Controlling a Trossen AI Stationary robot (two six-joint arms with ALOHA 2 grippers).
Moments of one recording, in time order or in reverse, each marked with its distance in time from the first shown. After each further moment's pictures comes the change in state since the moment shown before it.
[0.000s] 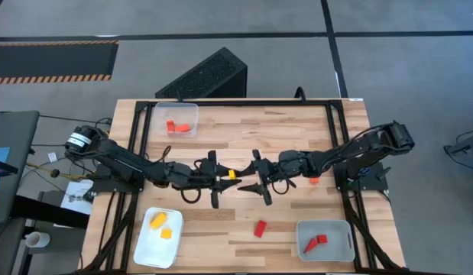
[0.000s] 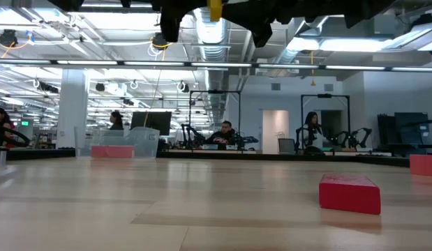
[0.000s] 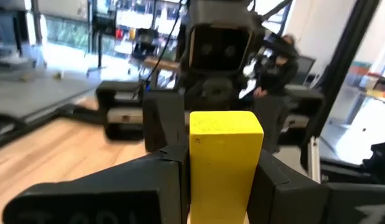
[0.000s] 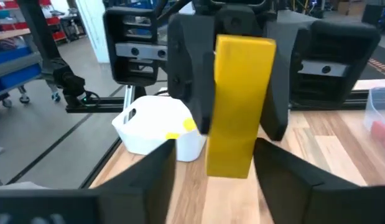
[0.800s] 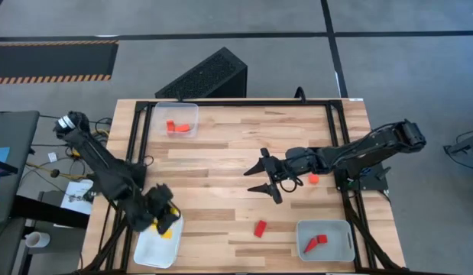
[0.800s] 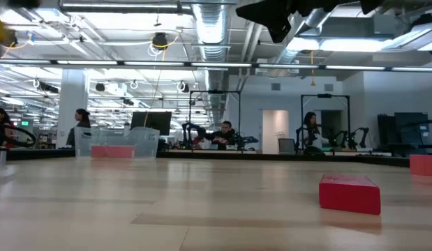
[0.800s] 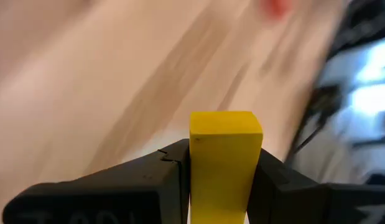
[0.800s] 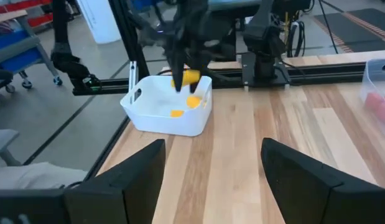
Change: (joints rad) left arm -0.561 -0.375 -0.001 -1.358 -0.007 -1.256; right arm 0.000 -0.148 0.001 -0.250 -0.002 0.040
